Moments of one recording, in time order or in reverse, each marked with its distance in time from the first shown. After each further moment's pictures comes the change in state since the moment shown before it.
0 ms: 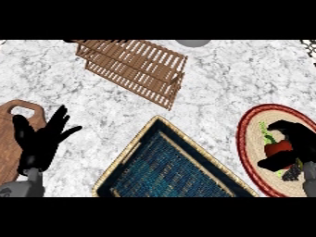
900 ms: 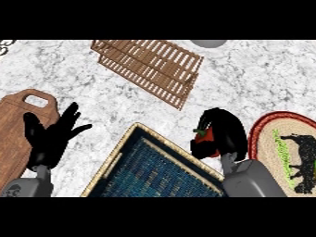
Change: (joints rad) left arm -0.021 -0.036 -0.027 -0.019 -0.018 -0.045 0.004; right arm -0.179 0.397 0.215 -0.096 0.197 -0.123 0.185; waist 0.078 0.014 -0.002
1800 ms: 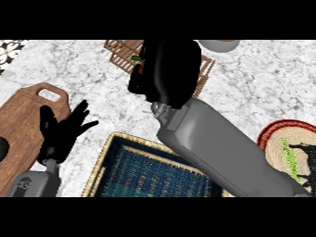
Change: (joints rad) left arm -0.052 -0.011 -0.042 0.033 -0.027 -0.001 0.043; right arm -0.724 0.109 0.074 0.165 0.289 -0.122 0.352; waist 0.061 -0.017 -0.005
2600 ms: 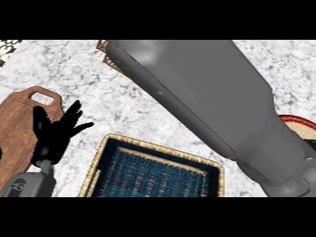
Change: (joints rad) left arm 0.012 0.013 0.030 0.002 -0.005 0.016 -0.001; right arm -0.518 0.001 -0.248 0.348 0.048 0.058 0.055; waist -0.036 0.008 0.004
